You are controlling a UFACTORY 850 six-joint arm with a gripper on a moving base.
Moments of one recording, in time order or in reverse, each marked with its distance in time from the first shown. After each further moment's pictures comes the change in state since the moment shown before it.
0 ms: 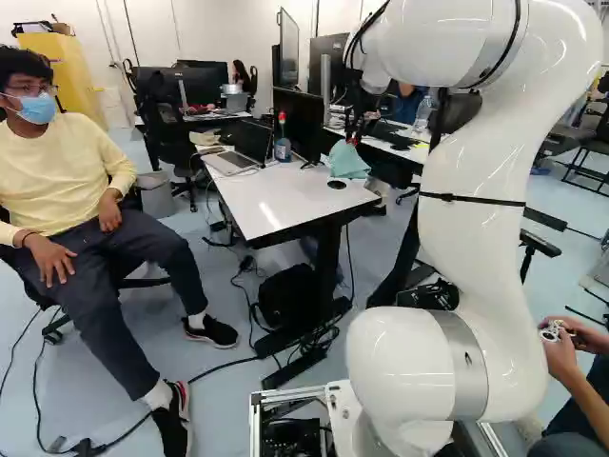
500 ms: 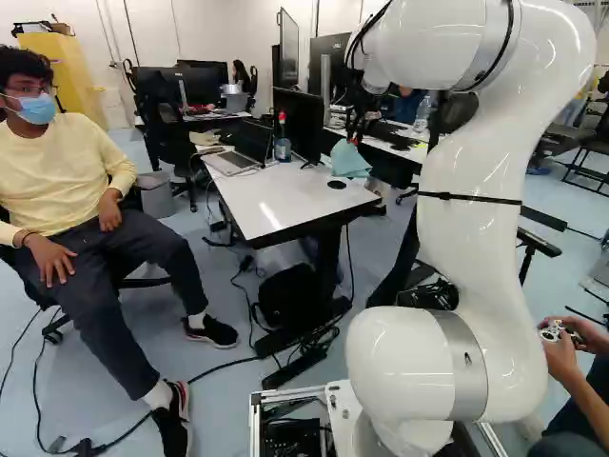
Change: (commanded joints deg) arm -0.2 -1.0 -1.3 0.0 0.0 0.0
